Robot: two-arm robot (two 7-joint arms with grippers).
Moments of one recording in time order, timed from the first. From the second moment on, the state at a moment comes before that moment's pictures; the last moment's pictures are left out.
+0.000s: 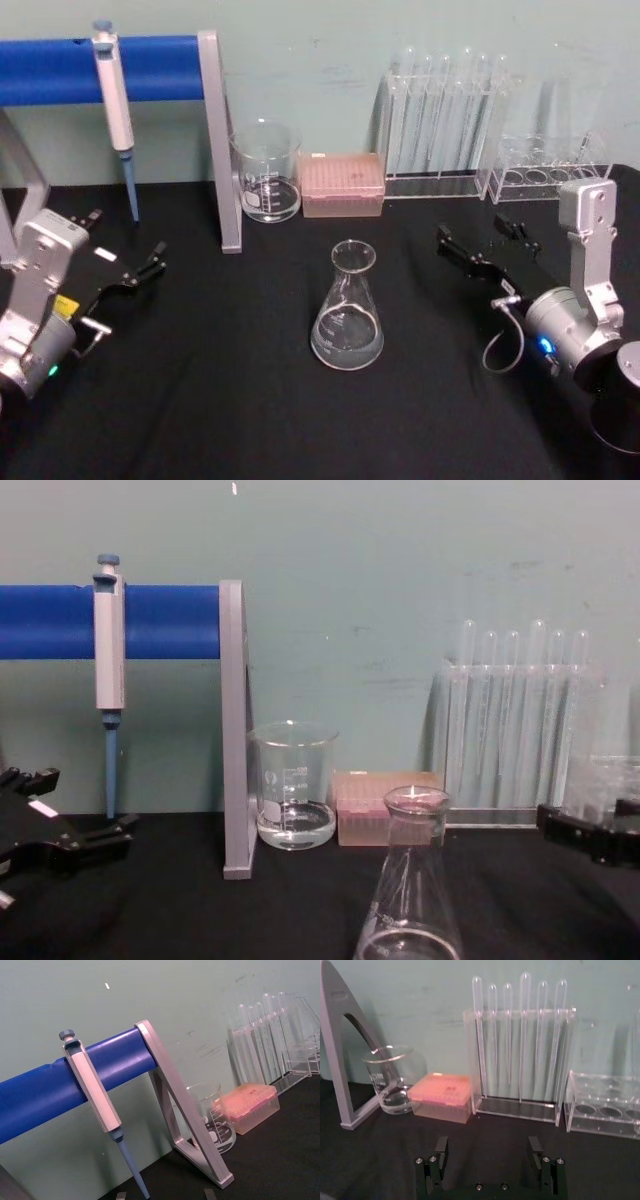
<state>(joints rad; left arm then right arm) -0.20 0.60 0.45 -1.41 -0.25 -0.12 0.03 0.21 0.34 -0.30 -1.35 0.41 -0.01 0.11</state>
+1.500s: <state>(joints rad) -0.20 0.60 0.45 -1.41 -0.25 -0.12 0.03 0.21 0.32 -0.29 -1.34 0.38 0.02 0.14</state>
